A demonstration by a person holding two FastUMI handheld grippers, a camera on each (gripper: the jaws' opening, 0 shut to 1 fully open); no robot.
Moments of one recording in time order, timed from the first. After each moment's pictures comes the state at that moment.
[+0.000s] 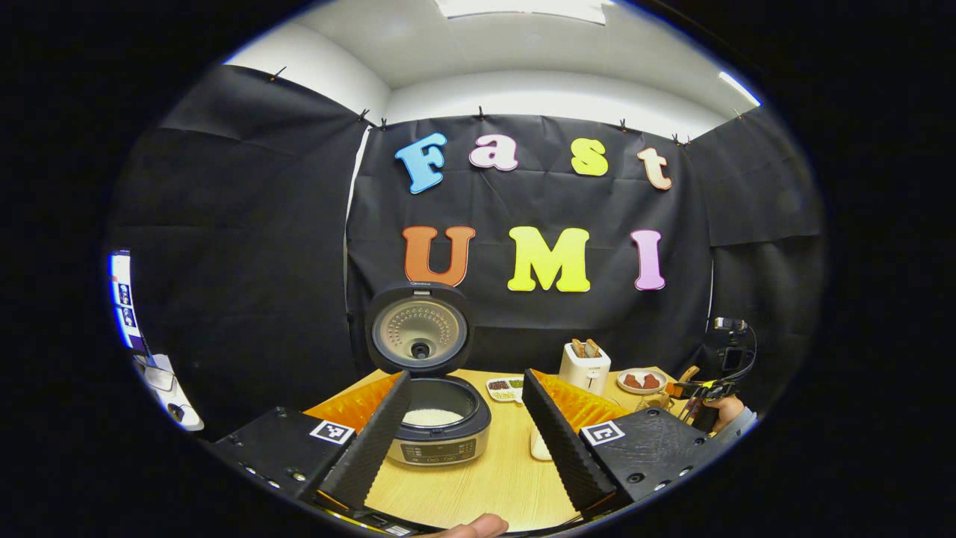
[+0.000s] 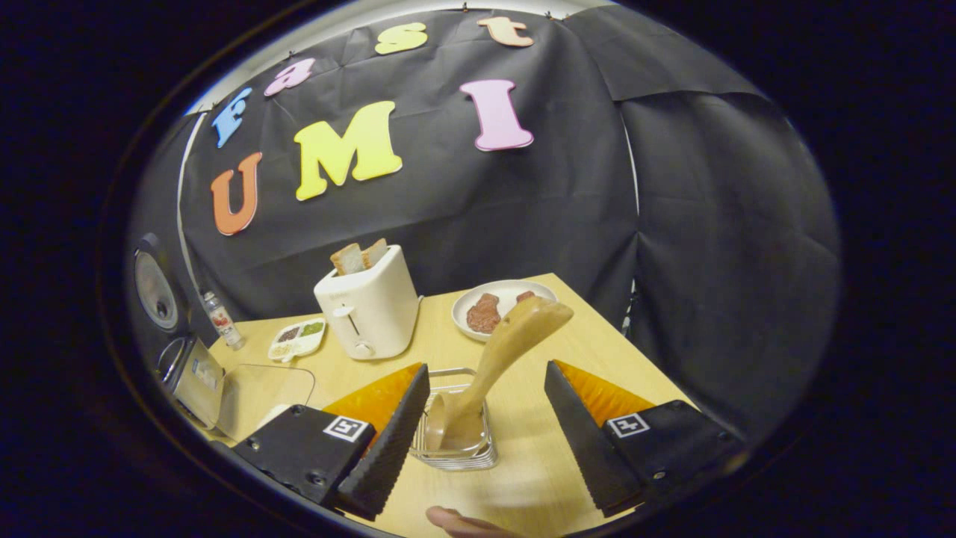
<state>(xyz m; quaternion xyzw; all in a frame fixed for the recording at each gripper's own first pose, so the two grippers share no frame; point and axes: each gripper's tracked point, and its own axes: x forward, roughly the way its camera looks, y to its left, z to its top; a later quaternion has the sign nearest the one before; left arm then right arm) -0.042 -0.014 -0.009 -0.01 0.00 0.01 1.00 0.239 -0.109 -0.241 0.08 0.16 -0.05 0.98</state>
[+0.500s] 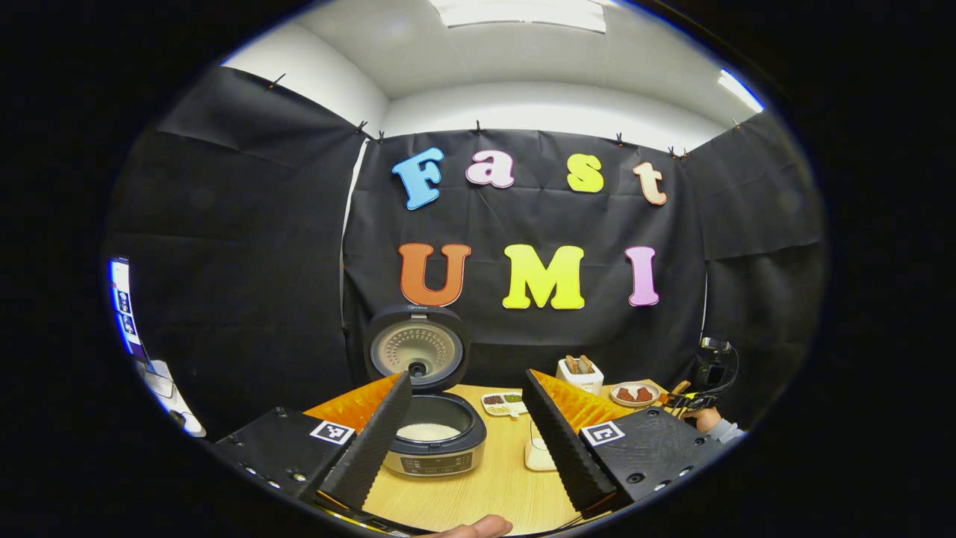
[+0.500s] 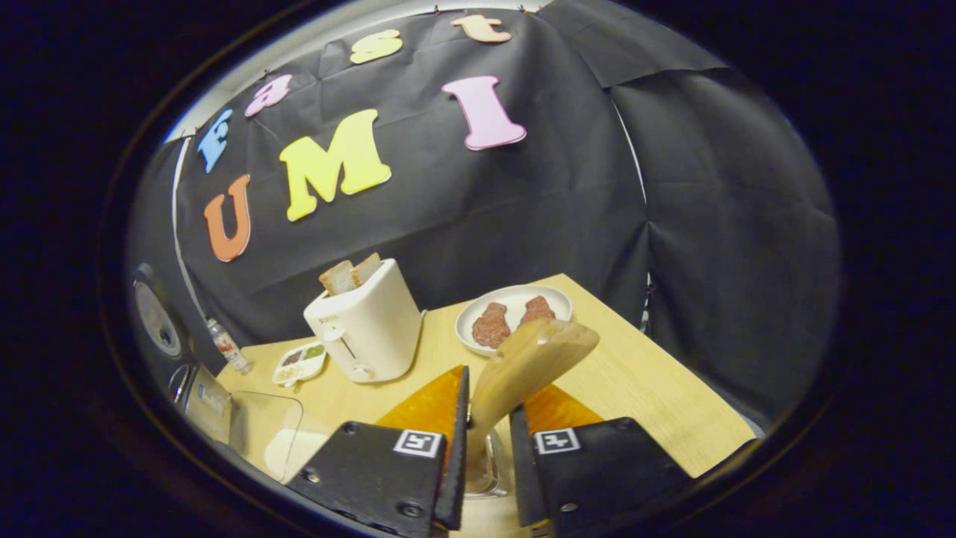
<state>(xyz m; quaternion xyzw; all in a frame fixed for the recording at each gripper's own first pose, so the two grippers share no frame) -0.042 -0.014 0.012 -0.02 -0.02 0.00 1.00 0.268 -0.112 -0.241 0.14 0.15 -0.03 0.98</state>
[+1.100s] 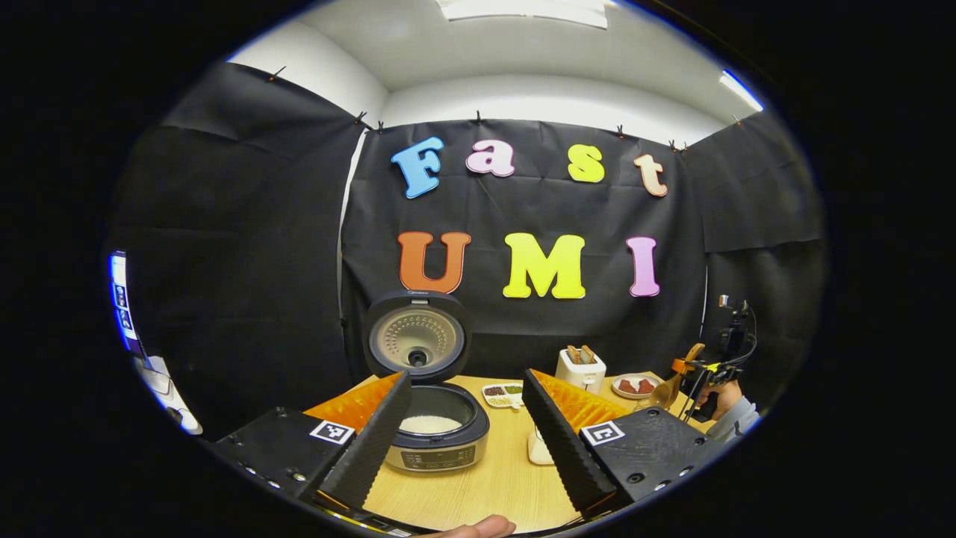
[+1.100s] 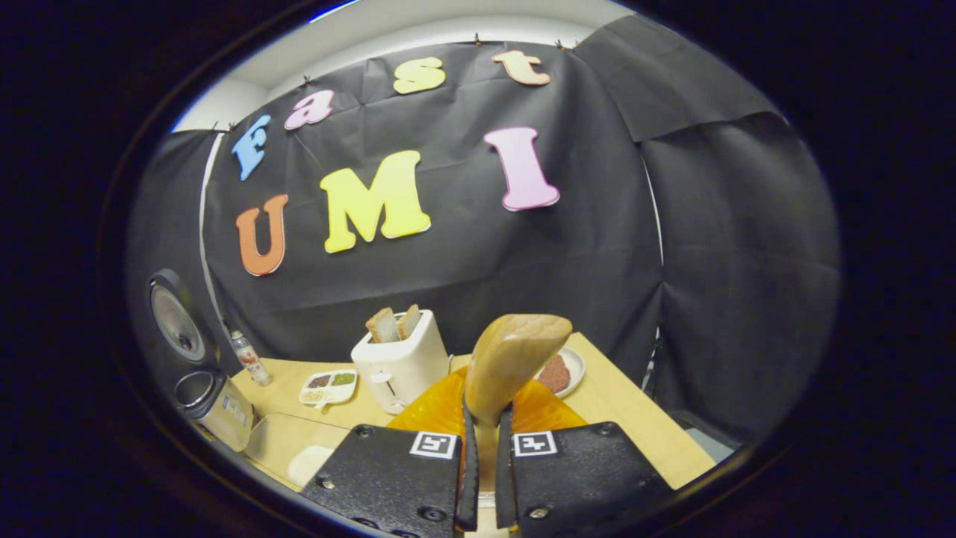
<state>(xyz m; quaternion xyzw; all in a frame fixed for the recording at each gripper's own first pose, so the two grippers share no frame) -0.036 -0.006 -0.007 -0.02 -0.01 -0.01 1.00 0.238 -0.086 -0.134 0.06 0.05 -0.01 1.00</state>
